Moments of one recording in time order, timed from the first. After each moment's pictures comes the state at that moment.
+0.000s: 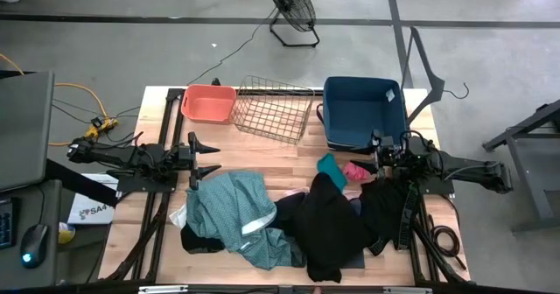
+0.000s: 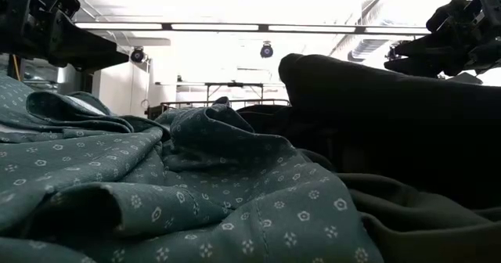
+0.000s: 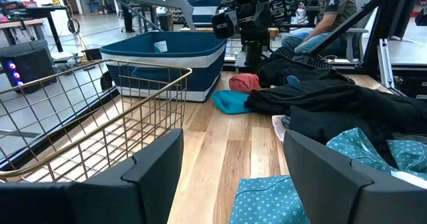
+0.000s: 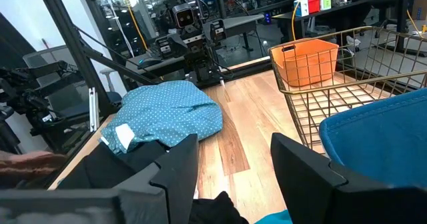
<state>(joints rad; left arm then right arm) -0.21 0.02 0.07 -0.10 -0.37 -0.01 -0.17 0.06 0.03 -0.01 -0.11 0.26</state>
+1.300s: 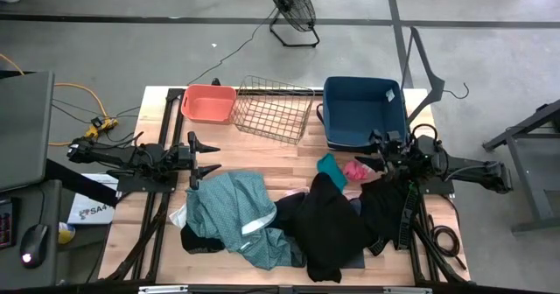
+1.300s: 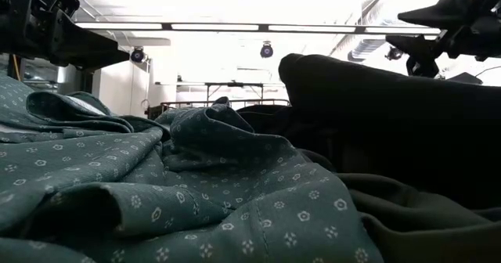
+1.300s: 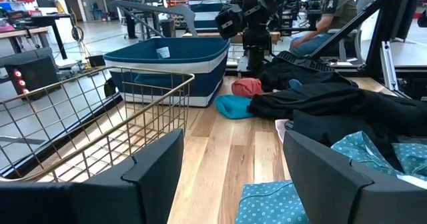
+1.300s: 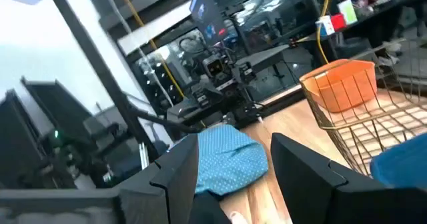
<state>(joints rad) -0.21 0.02 0.07 -0.06 -0.38 0.02 -0.17 0.06 0.03 0.18 -0.13 0.54</state>
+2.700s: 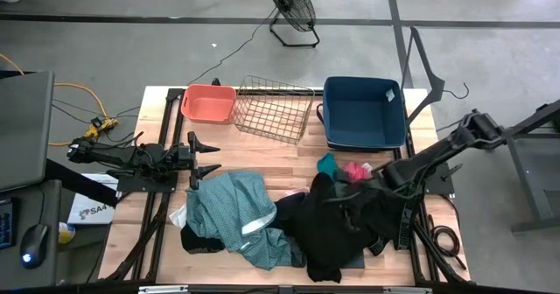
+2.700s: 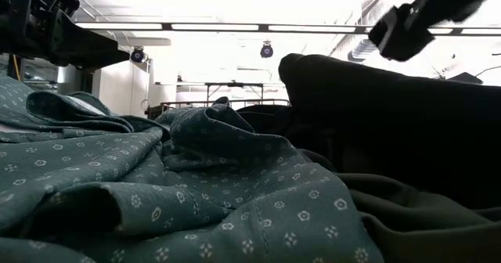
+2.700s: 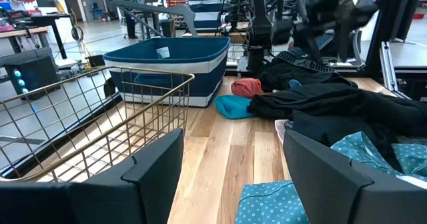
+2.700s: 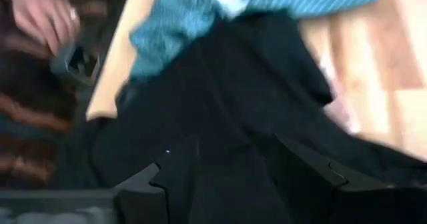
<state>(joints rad) -0.21 0.02 0.07 -0.06 -0.38 0.02 0.44 1.29 0.74 -0.21 0.07 0.39</state>
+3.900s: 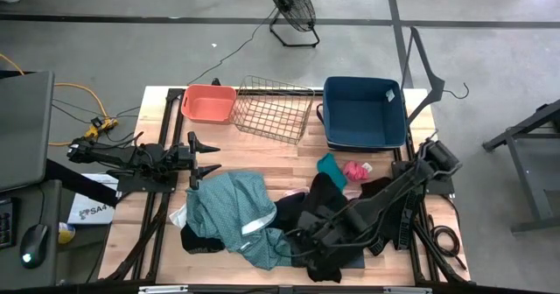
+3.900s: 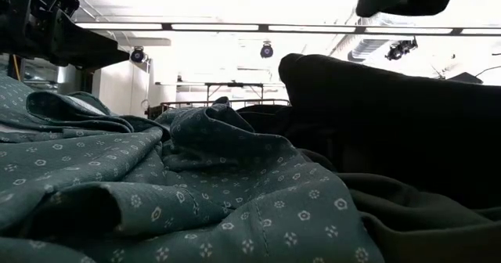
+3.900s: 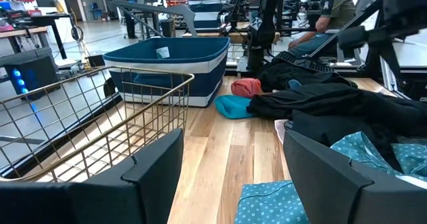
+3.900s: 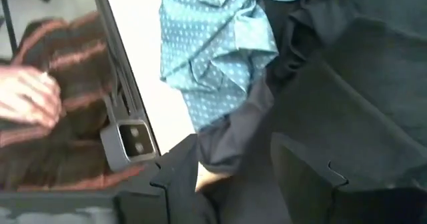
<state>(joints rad) -0.21 0.02 0.07 -0.06 -0.38 0.02 0.59 1.87 1.49 -0.62 0.19 1.08</state>
